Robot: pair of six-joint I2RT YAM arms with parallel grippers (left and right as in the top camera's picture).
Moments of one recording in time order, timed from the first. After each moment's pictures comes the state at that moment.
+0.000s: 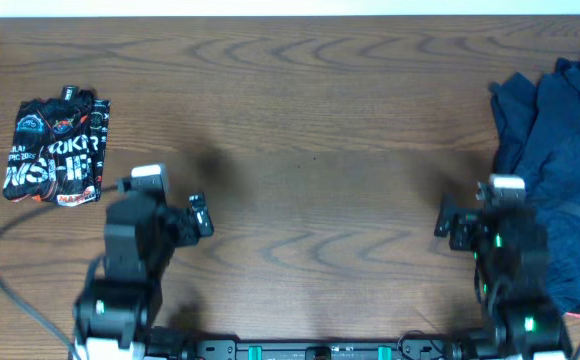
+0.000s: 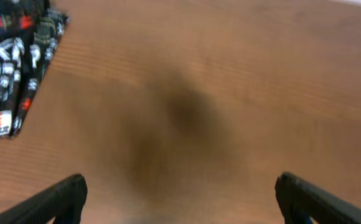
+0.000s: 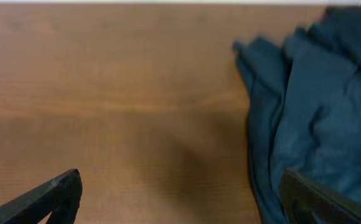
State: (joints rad) left arm -0.11 0.73 0.69 -0.67 -0.06 -0.25; right arm 0.08 0.63 0.50 -0.45 0.15 0.06
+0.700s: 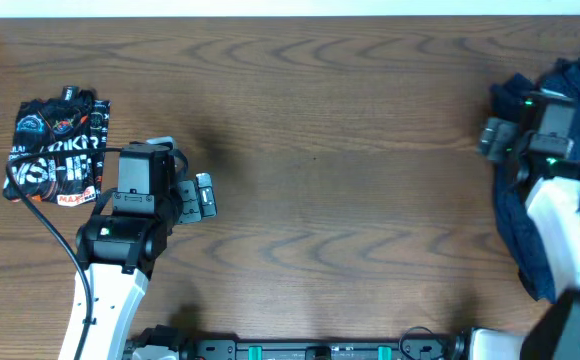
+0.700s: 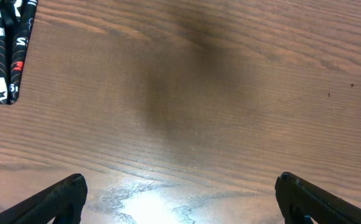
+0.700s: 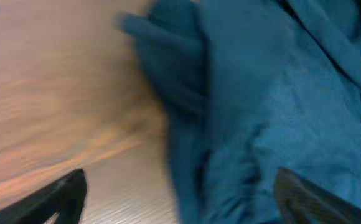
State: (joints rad) left arm -0.11 1.04 0.90 -0.84 -0.06 -0.25; right arm -0.22 1.51 0.97 -0.35 0.24 0.13
